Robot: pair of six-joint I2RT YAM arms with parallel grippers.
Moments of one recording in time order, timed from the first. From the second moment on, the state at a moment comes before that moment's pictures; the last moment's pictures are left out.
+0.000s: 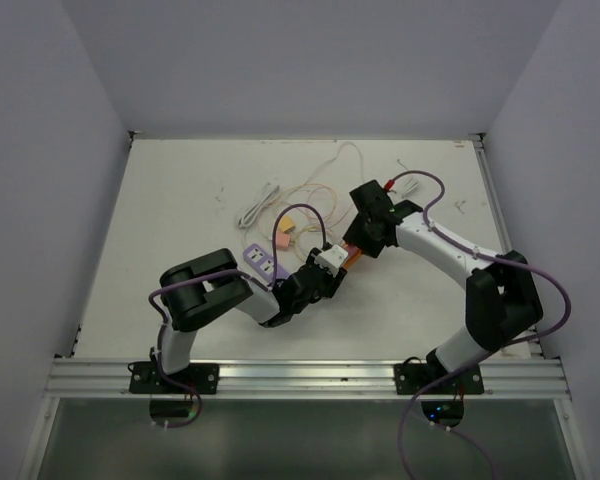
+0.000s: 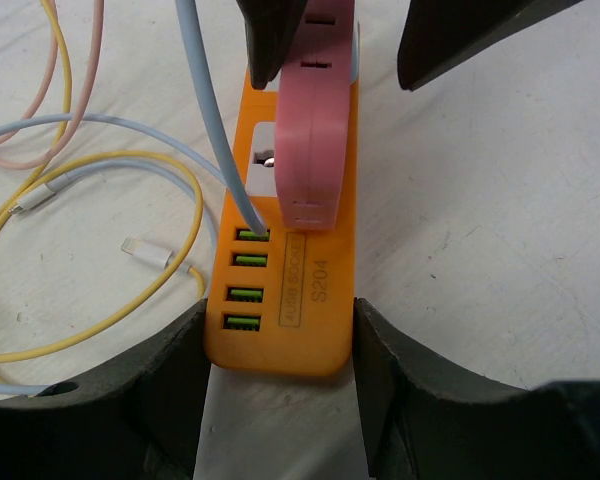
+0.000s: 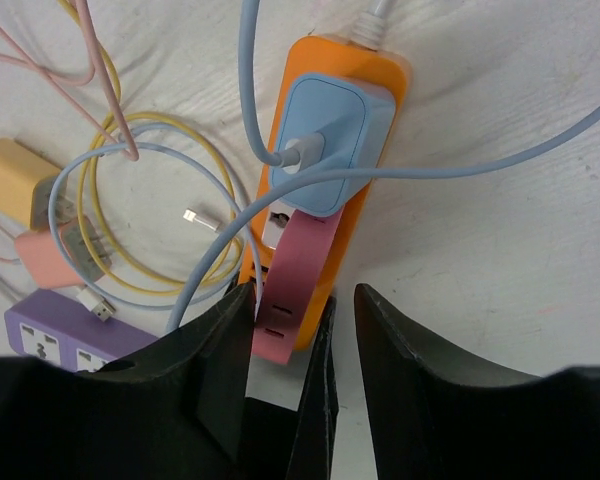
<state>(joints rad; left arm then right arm) -1.06 1.98 0.72 0.91 -0.37 -0.08 0.52 1.57 1.13 -0.67 0.22 1.05</state>
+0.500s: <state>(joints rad) -1.06 1.98 0.73 0.91 -0.38 -0.08 0.52 1.62 1.15 -0.66 0.20 1.06</state>
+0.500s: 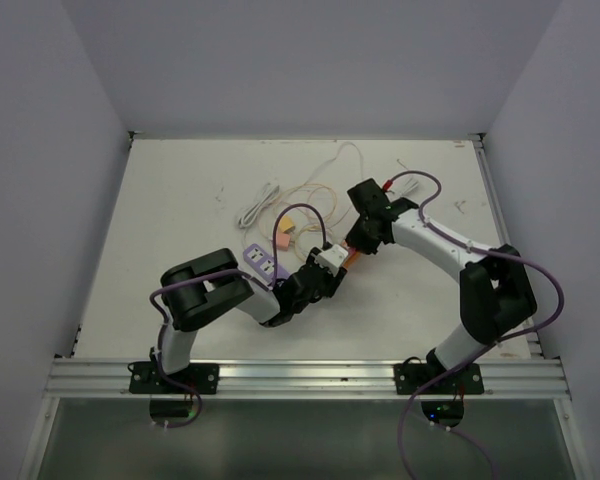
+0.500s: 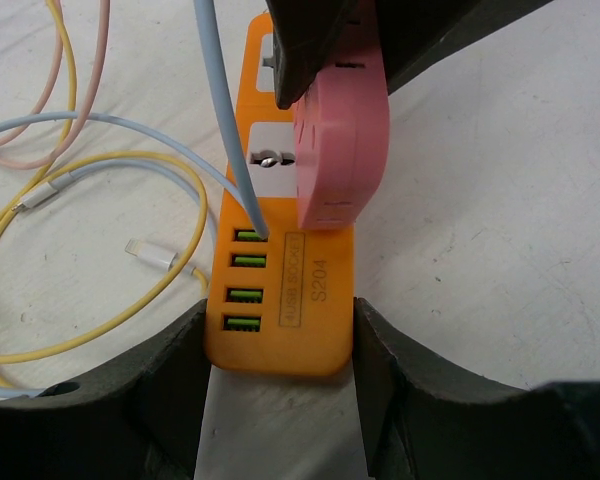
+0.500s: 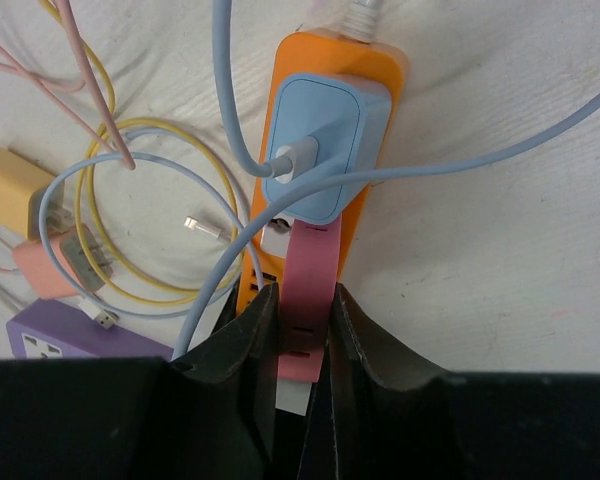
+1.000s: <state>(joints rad) -1.06 2.00 0.76 0.92 -0.37 -0.11 0.52 1.64 1.25 -0.80 0.22 1.05</state>
